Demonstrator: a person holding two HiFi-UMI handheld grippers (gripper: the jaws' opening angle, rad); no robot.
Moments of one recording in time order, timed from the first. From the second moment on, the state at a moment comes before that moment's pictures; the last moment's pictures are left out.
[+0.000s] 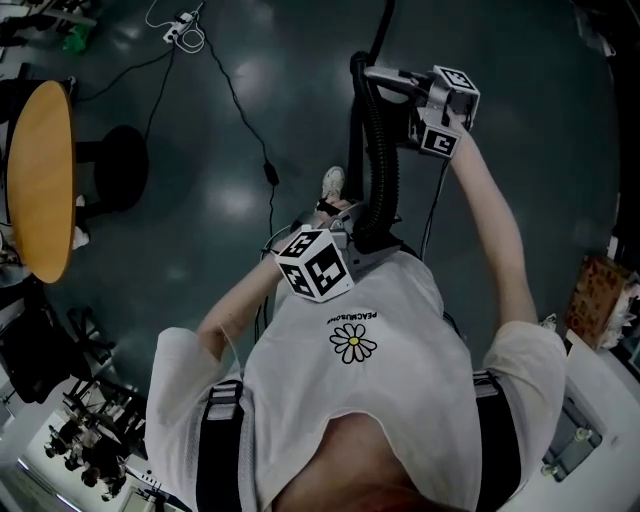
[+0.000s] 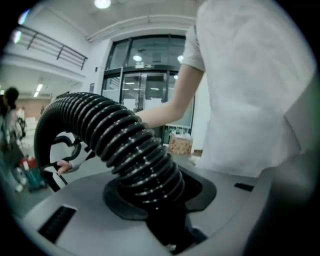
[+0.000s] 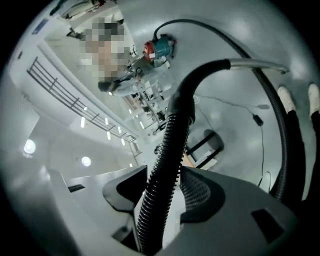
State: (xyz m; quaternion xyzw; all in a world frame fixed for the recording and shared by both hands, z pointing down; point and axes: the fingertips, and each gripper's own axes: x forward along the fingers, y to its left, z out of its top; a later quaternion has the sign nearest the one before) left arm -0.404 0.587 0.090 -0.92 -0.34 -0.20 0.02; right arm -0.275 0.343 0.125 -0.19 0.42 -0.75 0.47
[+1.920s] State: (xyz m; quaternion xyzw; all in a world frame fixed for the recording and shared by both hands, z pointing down) left arm -0.331 0.429 -0.010 -0.98 -0.02 -0.18 -0.10; right arm -0.146 0.445 -0.154 -0.39 0.77 -0.19 0.47
